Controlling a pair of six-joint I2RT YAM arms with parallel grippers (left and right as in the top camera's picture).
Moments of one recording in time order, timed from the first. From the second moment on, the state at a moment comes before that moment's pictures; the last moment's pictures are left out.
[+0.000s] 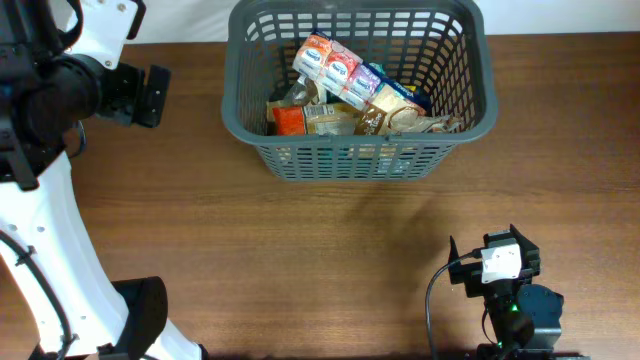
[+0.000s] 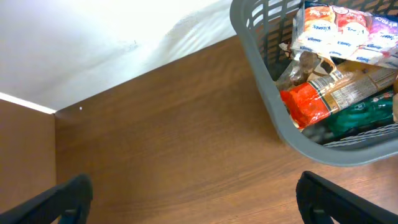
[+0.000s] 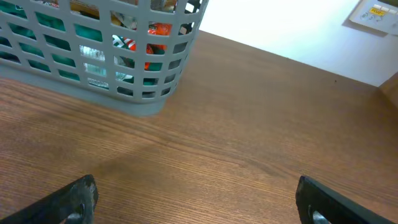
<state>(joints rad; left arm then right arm) 0.07 1.83 2.75 -1.69 0.09 0.42 -0.04 0.01 0.13 -0.44 -0.07 -0.29</state>
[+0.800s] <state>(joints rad) 0.07 1.18 1.83 -0.95 0.08 0.42 -0.04 0.01 0.13 -0.44 -0.07 -0.29</state>
